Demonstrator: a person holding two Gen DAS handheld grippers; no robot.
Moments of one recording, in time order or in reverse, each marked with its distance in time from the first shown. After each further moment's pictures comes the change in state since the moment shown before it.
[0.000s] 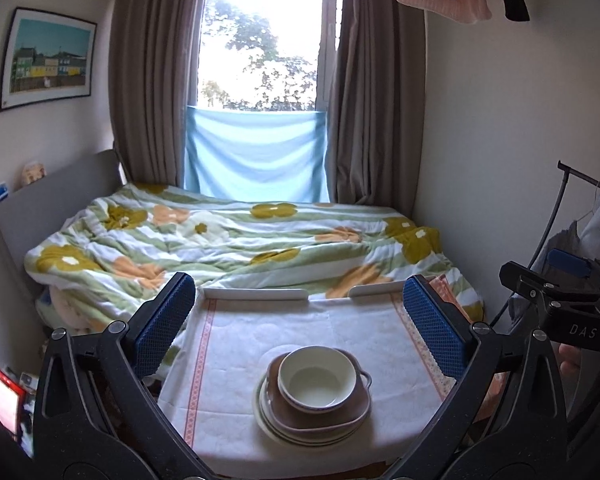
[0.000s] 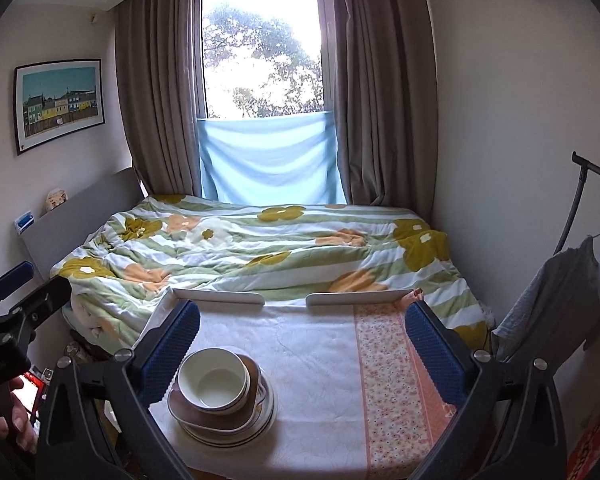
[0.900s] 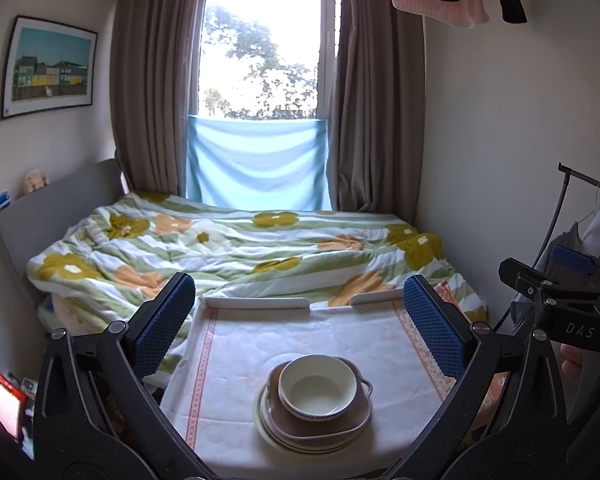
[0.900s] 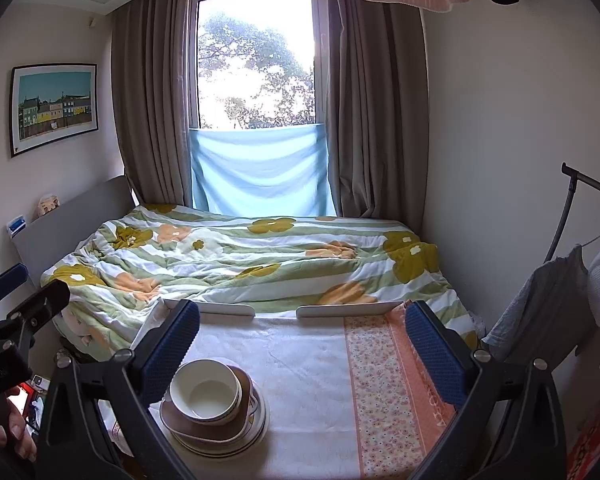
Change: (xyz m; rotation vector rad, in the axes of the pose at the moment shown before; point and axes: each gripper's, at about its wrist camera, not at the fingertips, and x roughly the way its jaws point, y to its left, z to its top) left arm -0.006 -0.010 0.001 0.014 -0.036 0.014; right arm -0.005 -0.002 0.004 0.000 -0.035 -0.038
